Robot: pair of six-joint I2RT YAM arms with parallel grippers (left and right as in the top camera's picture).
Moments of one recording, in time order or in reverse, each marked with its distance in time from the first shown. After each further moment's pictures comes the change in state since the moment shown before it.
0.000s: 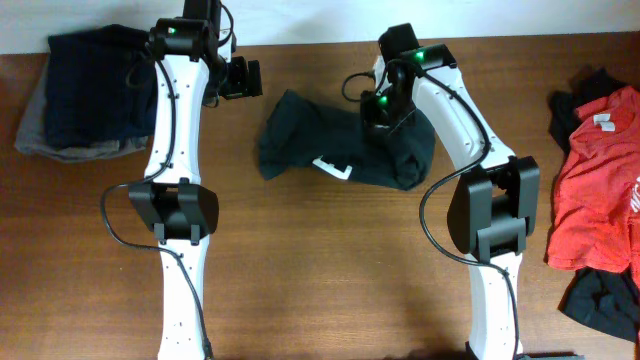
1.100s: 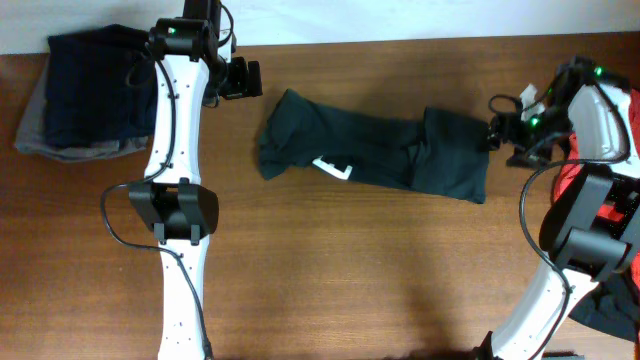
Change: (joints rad) left arm 0.000 0.000 0.000 -0.004 0.000 0.000; right arm -0.592 -0.128 -0.295 -0.105 -0.096 -0.322
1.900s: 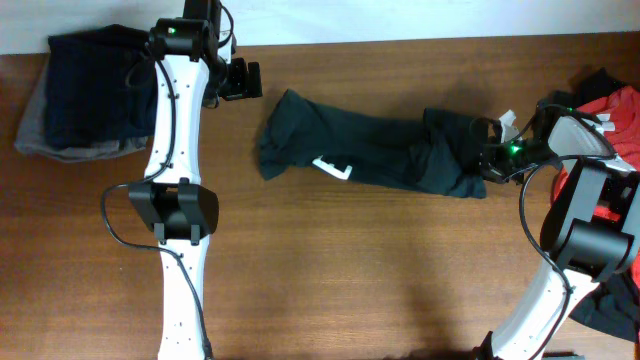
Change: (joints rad) left arm 0.000 0.000 0.000 -0.011 0.000 0.000; right arm -0.005 -0.001 -0.290 0.317 -0.168 -0.021
